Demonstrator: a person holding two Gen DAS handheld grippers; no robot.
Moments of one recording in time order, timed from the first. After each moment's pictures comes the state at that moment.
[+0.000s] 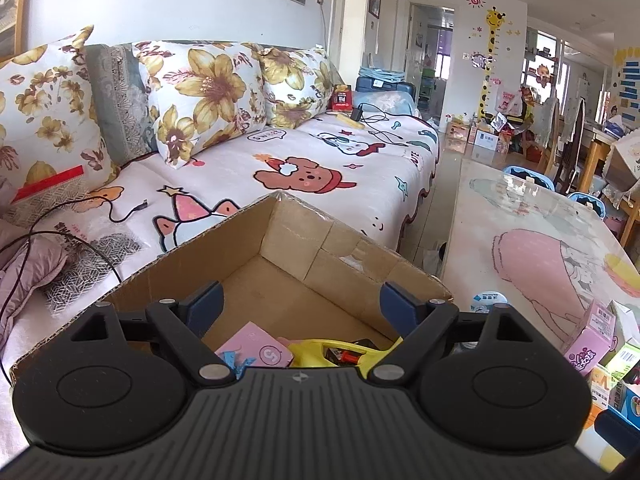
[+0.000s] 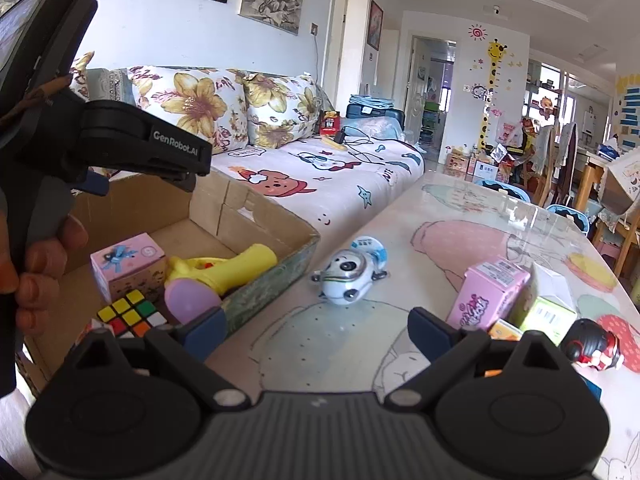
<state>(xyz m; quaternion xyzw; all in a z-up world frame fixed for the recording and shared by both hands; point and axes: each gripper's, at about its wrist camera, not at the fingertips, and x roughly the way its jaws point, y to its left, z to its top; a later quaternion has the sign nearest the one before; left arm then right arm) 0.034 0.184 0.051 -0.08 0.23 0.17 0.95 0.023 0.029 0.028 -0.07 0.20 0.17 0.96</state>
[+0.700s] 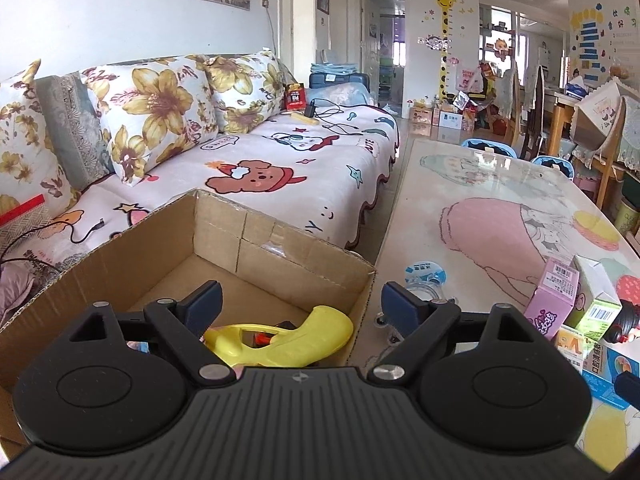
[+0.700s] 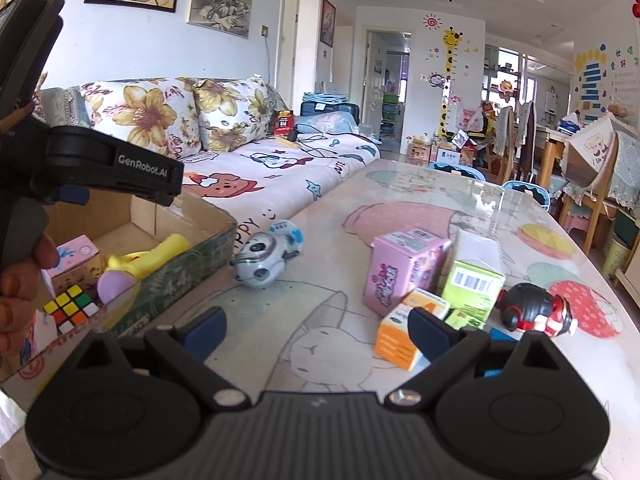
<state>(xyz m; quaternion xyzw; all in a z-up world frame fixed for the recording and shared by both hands) 0.047 0.155 0.042 -0.02 0.24 0.12 0.96 0.026 -0.037 0.019 -0.04 0.21 0.12 0.97</state>
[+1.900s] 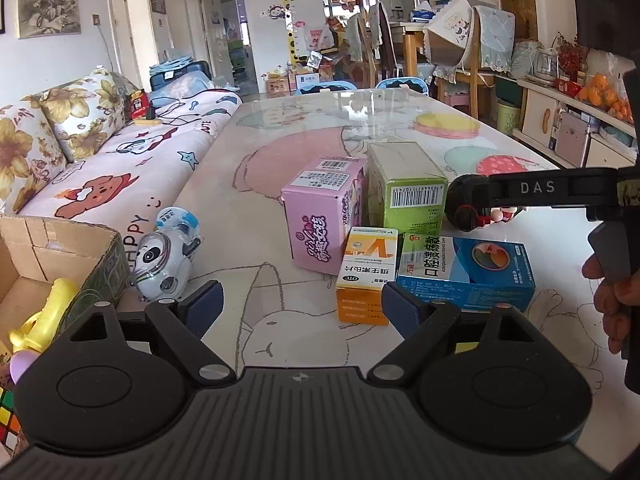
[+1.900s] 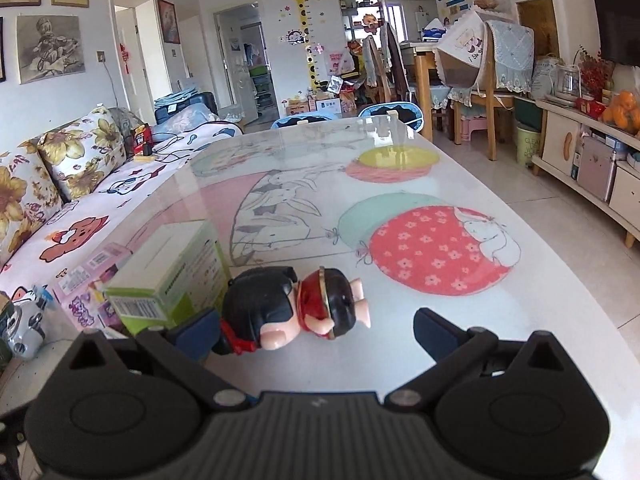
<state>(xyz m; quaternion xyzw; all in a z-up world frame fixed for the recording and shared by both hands) 0.052 0.065 -0.008 0.10 0.26 -0.08 0.96 0.119 -0.217 -0.008 0.11 0.26 -0.02 0.96</state>
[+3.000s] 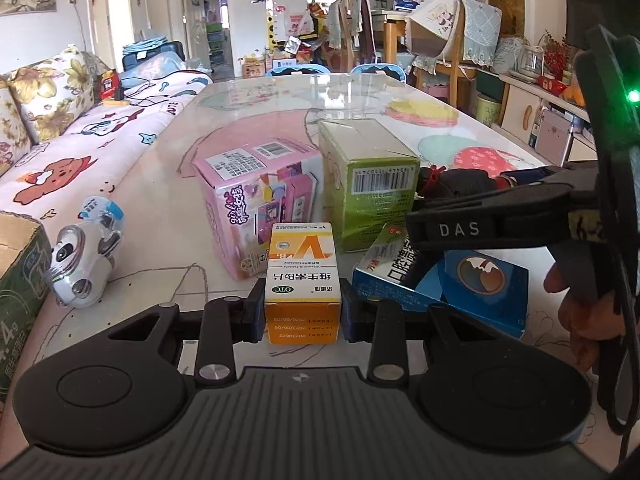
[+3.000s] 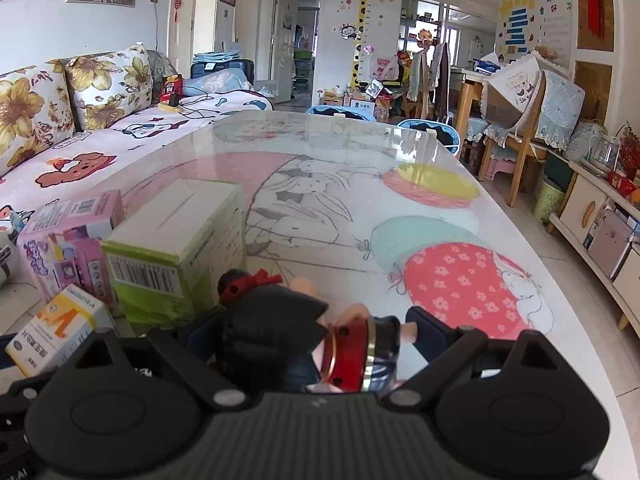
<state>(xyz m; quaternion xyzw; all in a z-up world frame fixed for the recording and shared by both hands) 0.082 0.040 -0.019 0.07 0.29 -0.12 0.95 0.150 -0.187 -0.014 -0.02 0.27 0.00 0.96</state>
